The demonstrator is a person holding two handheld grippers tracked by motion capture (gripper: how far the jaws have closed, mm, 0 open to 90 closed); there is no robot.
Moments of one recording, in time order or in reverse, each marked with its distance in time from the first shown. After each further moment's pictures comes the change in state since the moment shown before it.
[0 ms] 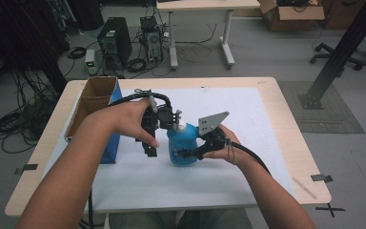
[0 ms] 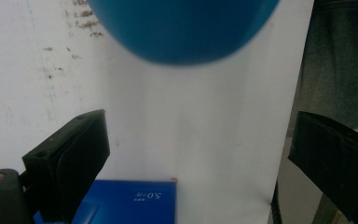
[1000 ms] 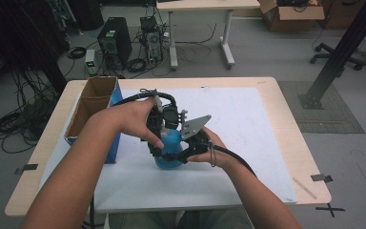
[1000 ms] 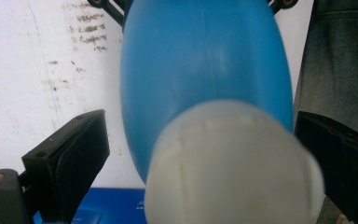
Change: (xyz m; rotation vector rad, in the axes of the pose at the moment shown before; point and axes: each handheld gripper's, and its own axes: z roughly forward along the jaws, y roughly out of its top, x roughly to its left) left arm -0.001 0.011 -0.003 -0.007 0.006 0.003; right arm 0.006 0.017 0.040 -0.003 0.024 -0.039
